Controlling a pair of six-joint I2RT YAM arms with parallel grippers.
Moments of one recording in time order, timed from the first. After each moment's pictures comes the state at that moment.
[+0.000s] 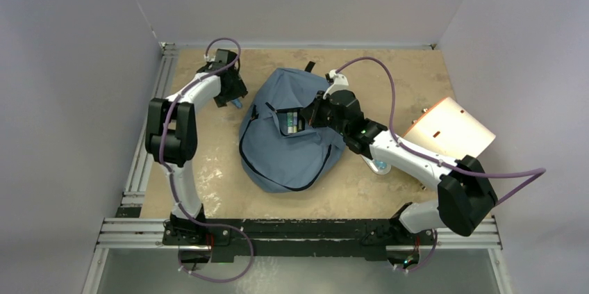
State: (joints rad) left arm -0.17 1.96 1.48 -0.53 -0.19 -0.64; right arm 0.71 1.38 0.91 0.09 0.06 0.64
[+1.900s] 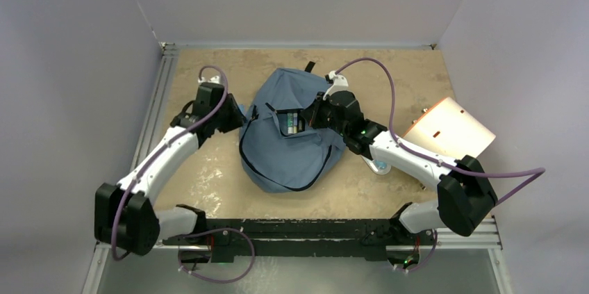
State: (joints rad) left arm -0.26 1.28 0.95 -0.45 0.02 -0.64; right arm 0.71 1.38 0.90 0.09 0.06 0.64
